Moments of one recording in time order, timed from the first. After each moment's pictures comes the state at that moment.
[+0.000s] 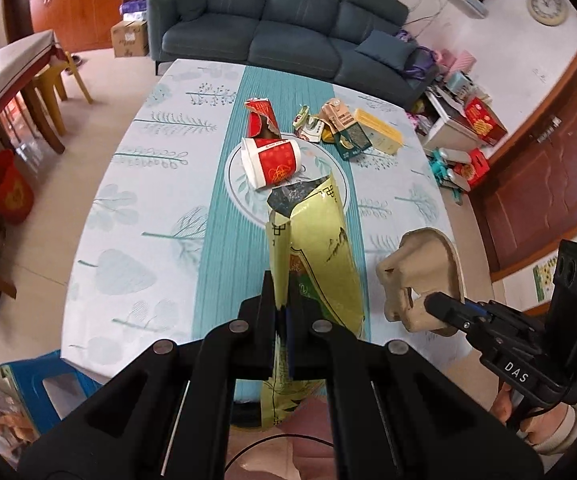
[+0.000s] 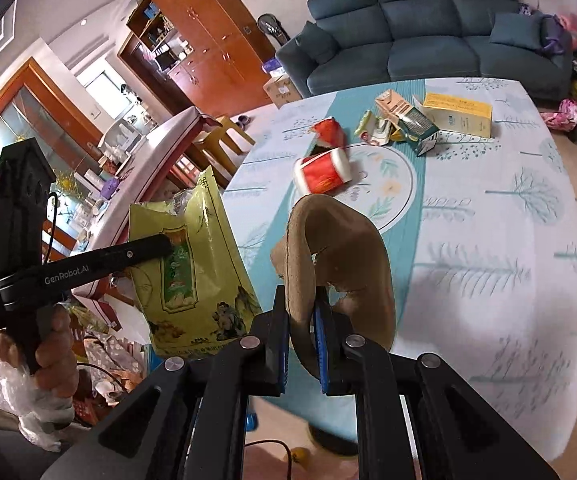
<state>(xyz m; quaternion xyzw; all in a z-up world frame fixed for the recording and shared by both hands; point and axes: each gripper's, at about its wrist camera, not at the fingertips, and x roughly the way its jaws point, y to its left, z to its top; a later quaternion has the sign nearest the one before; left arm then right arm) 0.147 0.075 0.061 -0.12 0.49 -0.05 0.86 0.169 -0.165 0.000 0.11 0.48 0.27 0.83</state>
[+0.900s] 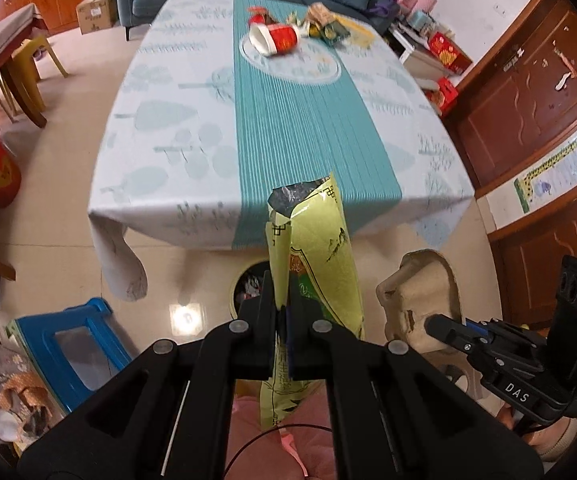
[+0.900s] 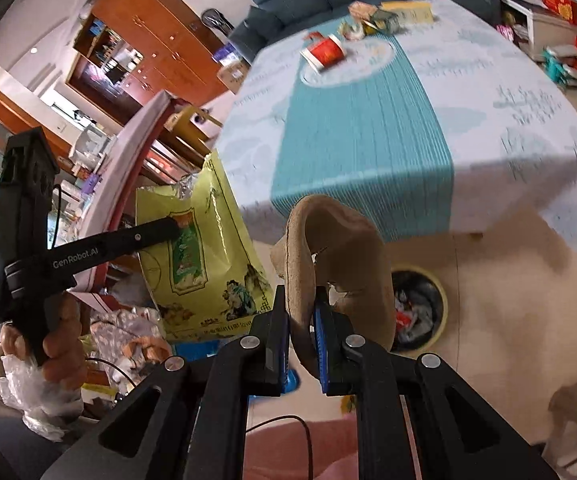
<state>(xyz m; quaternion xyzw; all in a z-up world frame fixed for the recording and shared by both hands) -0.050 0.133 -0.002 -0.08 0.56 -0.13 0.82 -0.116 -0.097 -0.057 0.17 0.55 0.17 0.80</state>
